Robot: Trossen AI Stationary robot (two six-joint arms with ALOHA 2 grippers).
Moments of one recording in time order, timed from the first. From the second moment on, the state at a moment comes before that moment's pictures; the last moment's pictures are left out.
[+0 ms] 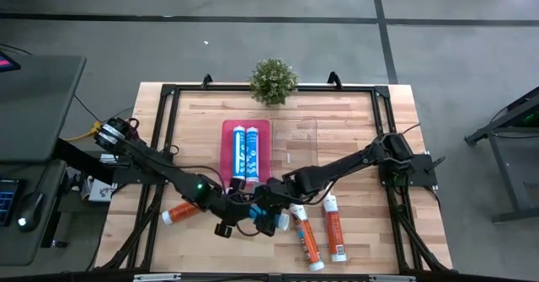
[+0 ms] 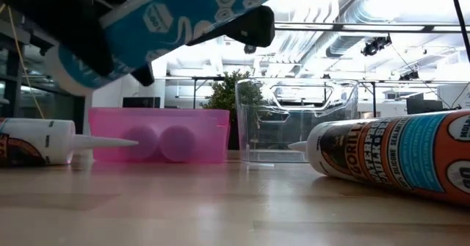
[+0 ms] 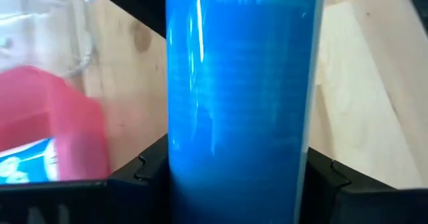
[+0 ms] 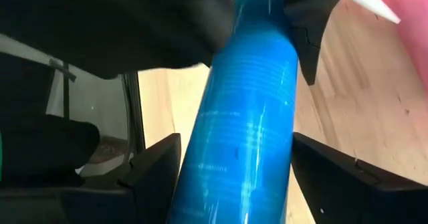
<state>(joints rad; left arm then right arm) -0.52 1.61 1.09 -0.48 -0.23 -0.19 0.32 2.04 1.69 -0.49 -0.10 0.69</state>
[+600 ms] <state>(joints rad) -0.52 1.61 1.21 -0.59 -0.38 -0.17 0.30 2.04 1.69 -0.49 -0.23 0.74</state>
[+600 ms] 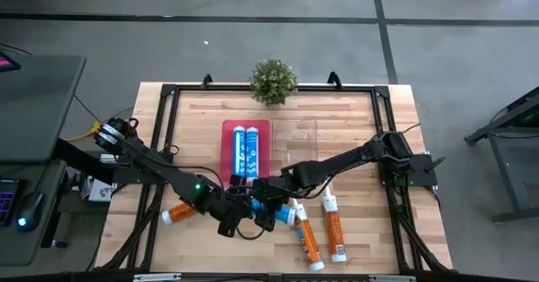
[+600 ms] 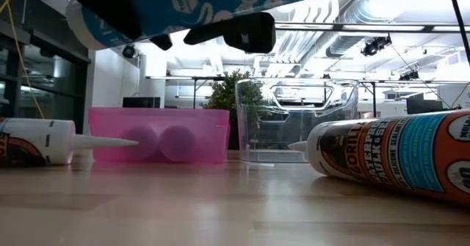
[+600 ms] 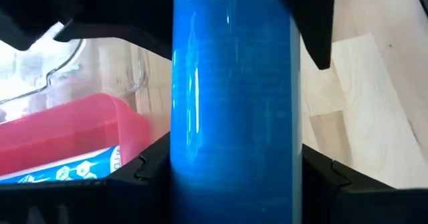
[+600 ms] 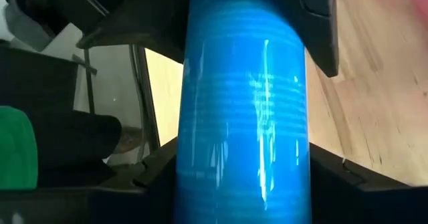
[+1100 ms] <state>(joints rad) -0.52 1.61 1.22 -0.62 -0.40 -0.20 0.29 2.04 1.69 -0.48 -0.24 0.74</state>
